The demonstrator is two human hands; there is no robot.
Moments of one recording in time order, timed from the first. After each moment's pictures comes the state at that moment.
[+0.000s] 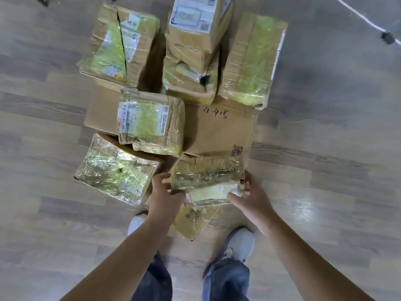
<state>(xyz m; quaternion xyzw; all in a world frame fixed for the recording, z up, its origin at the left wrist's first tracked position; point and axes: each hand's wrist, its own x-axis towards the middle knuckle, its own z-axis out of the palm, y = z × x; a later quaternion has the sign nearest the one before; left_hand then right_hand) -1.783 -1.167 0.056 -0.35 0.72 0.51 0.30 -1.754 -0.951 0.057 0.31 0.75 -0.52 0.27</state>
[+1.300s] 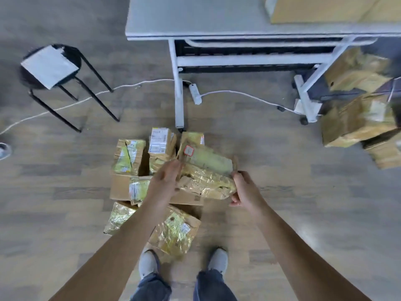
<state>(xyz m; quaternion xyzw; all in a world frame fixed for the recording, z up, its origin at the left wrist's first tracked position) -1.871 -1.054 0.464 -0.14 0.73 0.60 0.28 -1.815 -0.848 0.419 0.40 0.65 -0.62 0.16</state>
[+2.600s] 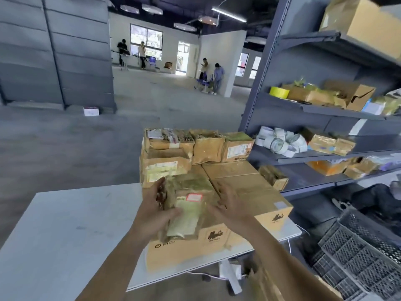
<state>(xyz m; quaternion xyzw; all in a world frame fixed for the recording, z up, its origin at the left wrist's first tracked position) -2.248 -0.640 0.788 0.20 0.68 0.69 0.15 -2.141 -0.434 0.809 0.17 0.87 -0.45 -0.11</state>
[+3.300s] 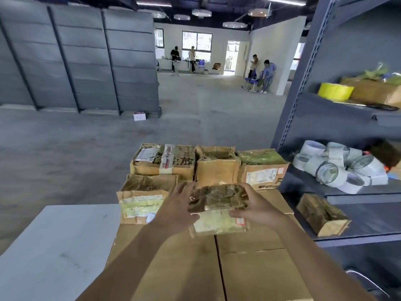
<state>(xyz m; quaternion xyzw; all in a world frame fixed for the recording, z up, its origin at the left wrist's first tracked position) -2.370 -0.421 0.805 0.28 0.91 0.29 0.01 -2.311 -0.174 0.809 0.08 0.90 -0.42 0.04</state>
